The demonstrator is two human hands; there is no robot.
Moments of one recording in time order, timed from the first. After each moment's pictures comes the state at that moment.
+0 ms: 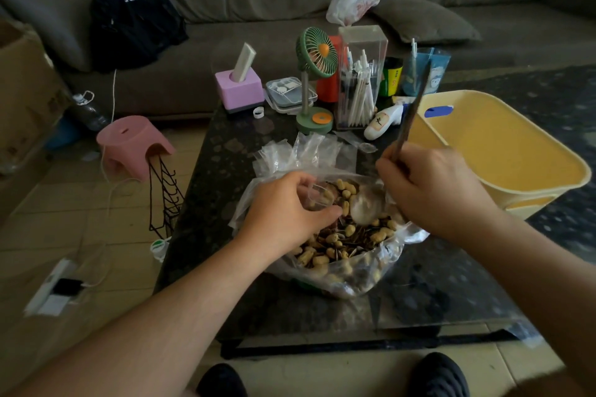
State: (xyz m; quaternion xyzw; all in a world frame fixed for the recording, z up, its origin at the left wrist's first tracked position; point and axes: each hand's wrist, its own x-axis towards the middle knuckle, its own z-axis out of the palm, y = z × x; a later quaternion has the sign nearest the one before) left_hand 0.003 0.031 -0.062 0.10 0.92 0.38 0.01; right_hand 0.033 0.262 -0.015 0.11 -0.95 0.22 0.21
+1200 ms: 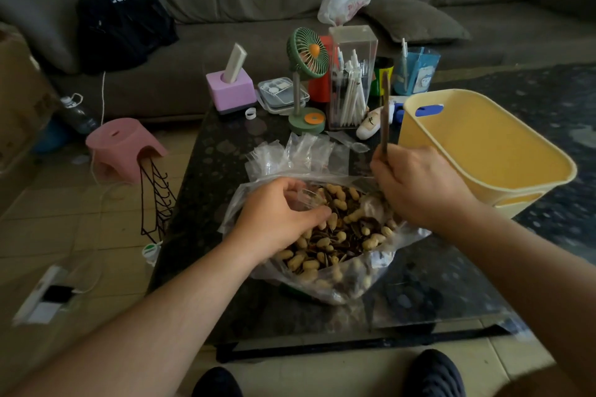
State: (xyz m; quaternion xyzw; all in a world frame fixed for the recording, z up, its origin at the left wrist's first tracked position) left_hand -0.001 0.029 -0.068 0.06 0.89 0.44 0.07; right_hand 0.018 0.269 -0.028 0.10 -0.97 0.18 0.16
